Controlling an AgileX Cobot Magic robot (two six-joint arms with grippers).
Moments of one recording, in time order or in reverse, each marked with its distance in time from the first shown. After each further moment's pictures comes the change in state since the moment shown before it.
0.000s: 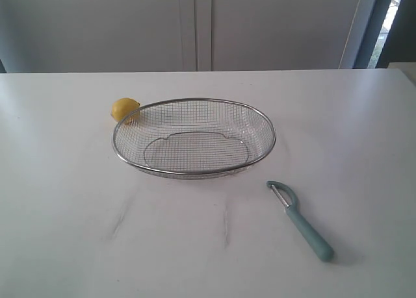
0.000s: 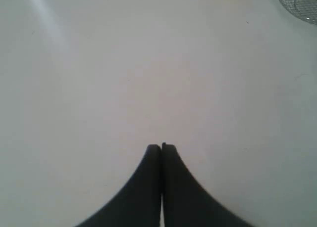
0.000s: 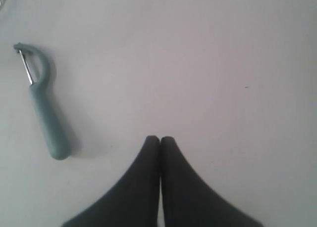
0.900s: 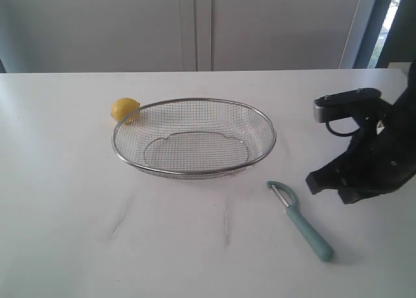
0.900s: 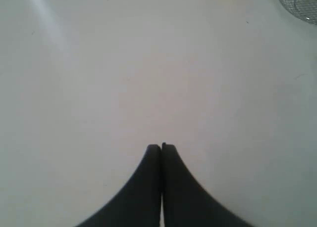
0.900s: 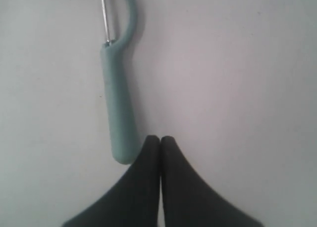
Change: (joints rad) left arm 0.000 0.000 0.000 0.000 0.000 0.000; right arm 0.335 0.459 -0.081 0.014 -0.084 -0.004
